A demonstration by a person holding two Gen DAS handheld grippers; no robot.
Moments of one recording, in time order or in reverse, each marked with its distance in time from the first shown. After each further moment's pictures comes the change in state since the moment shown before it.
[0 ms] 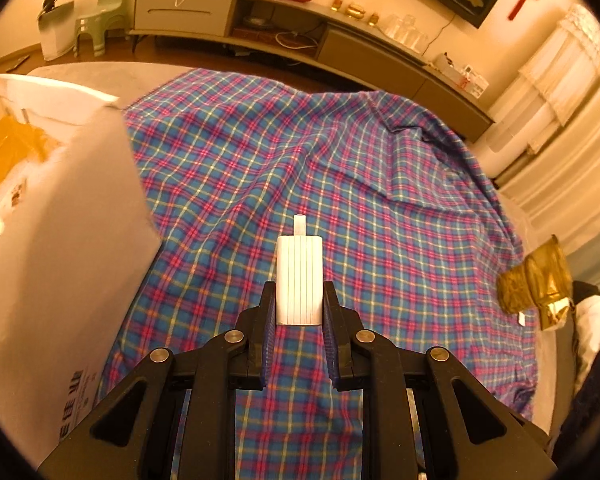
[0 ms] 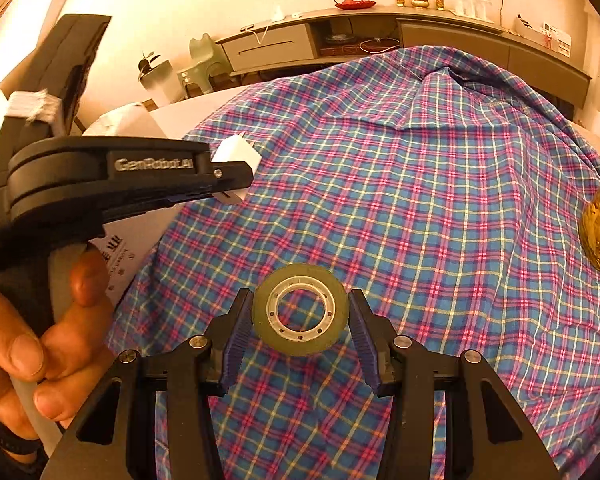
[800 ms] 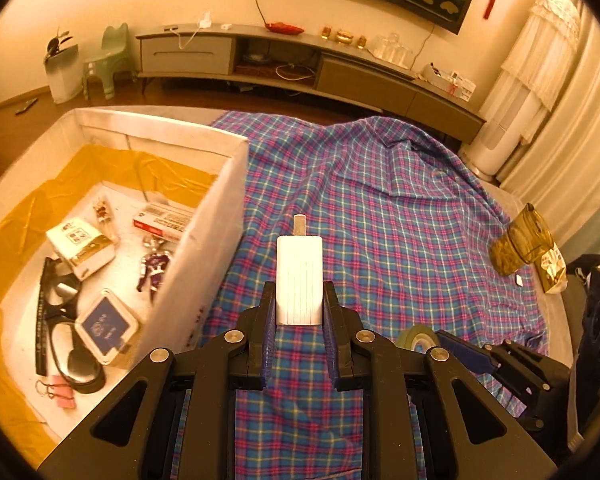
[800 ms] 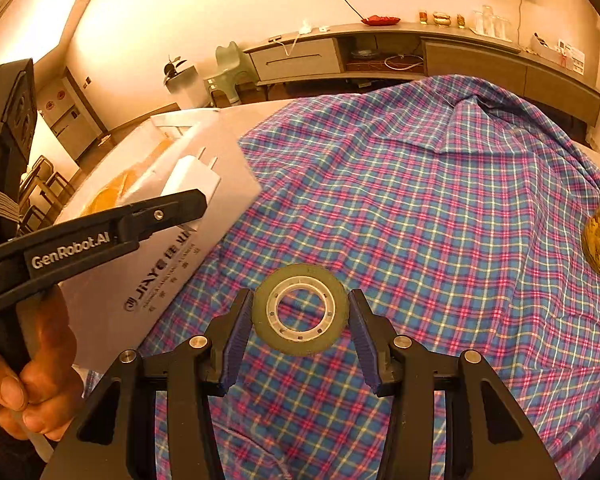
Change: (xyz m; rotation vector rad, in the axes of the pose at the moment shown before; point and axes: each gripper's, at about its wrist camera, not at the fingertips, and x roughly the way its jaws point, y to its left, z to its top) left arm -0.093 0.024 -0.036 0.110 -0.110 0.064; right arm -0.038 0.050 -0.008 -0.056 -0.048 0.053
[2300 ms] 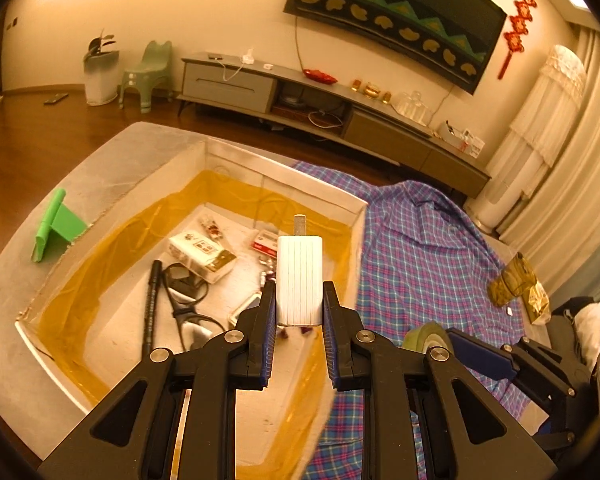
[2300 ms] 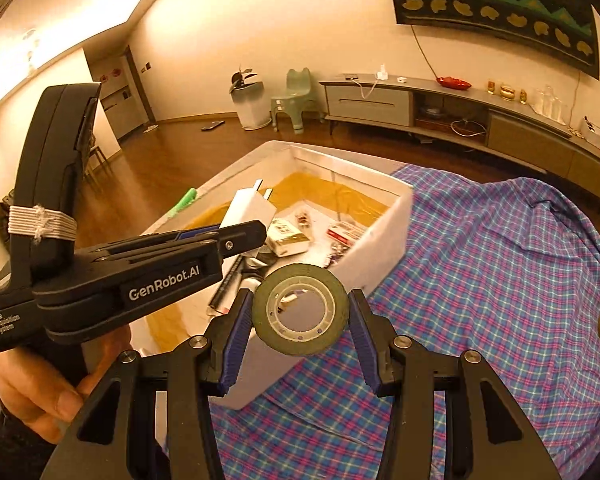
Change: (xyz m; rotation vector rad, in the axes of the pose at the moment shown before) left arm -0.103 0.118 -0.014 -0.119 -0.152 -0.007; right arm -0.039 0.170 0.013 -0.208 -0.113 0.082
